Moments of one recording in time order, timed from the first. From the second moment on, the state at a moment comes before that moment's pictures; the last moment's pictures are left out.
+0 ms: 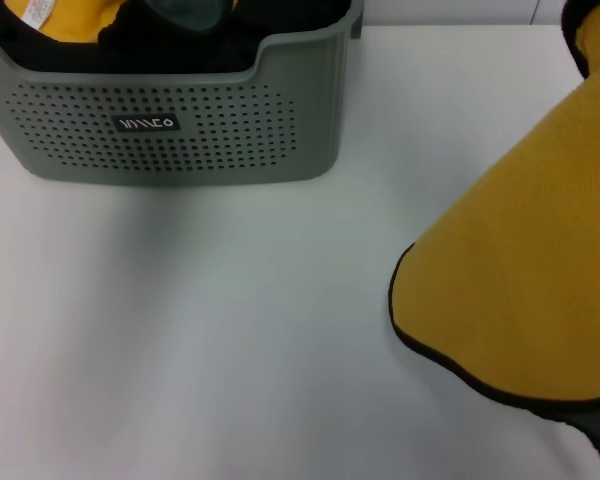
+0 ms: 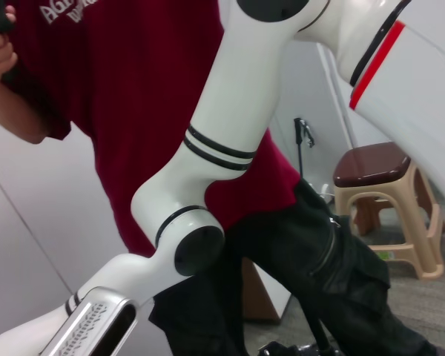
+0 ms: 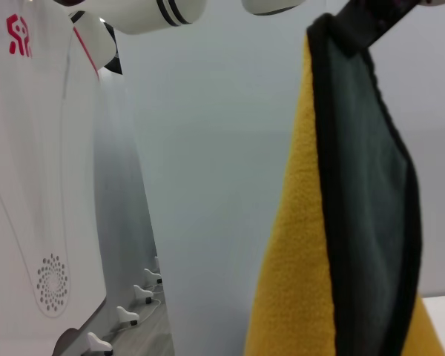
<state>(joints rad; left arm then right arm) -1.71 -1.73 2.84 -0.07 -0.06 2.04 -0.92 0.58 1.69 -1.08 -0.55 -1.49 -2.16 1.27</state>
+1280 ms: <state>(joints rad) -1.17 -2.08 2.85 -0.58 -0.35 2.03 -1.05 0.65 1.82 -0.74 -1.12 -1.49 -1.92 1.60</state>
